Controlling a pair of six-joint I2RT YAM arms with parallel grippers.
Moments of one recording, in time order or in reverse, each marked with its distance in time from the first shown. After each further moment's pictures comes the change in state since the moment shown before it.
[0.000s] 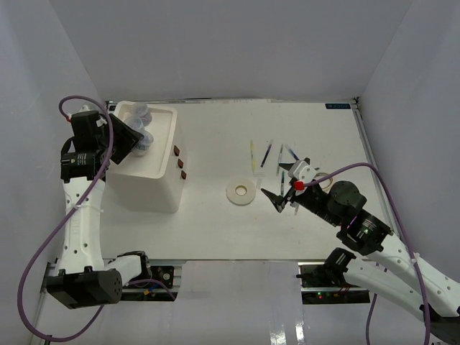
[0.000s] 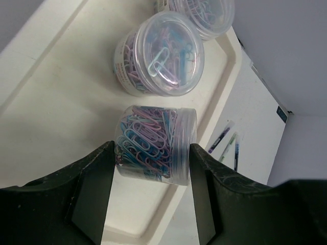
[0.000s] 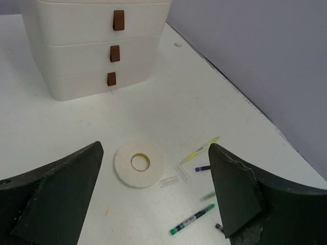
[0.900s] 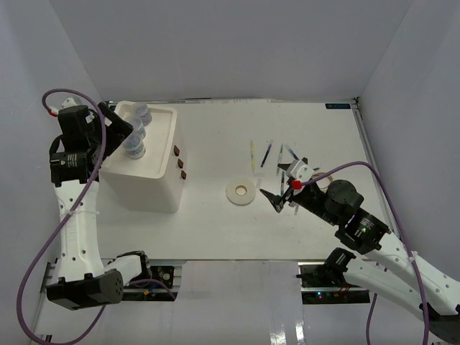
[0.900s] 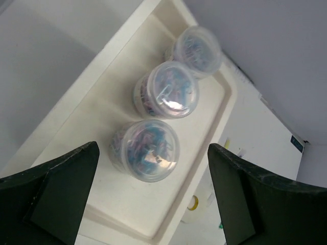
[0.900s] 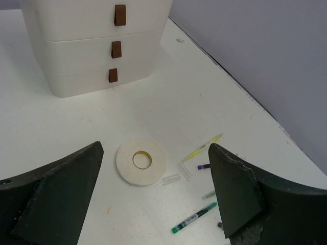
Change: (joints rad) left arm 0.032 -0.005 0.084 -0.050 -0.116 0.060; right arm 0.000 0.016 -0.001 0.000 -0.003 0.006
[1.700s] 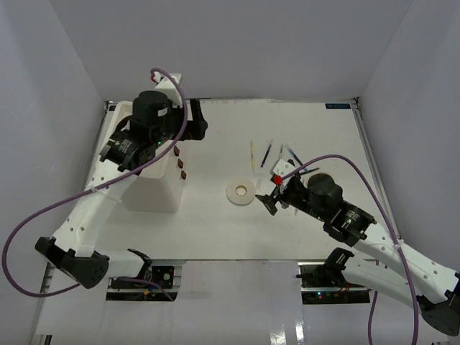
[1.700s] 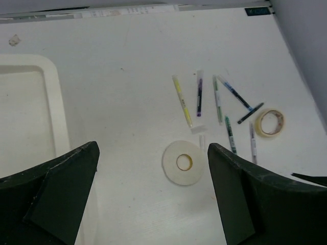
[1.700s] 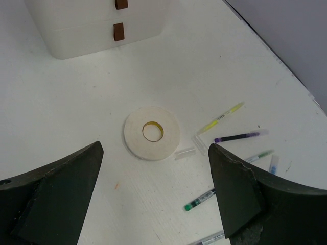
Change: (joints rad) left arm -0.576 0.137 0.137 0.180 0.001 0.342; right arm 0.000 0.129 -0.004 -0.056 0.005 0.017
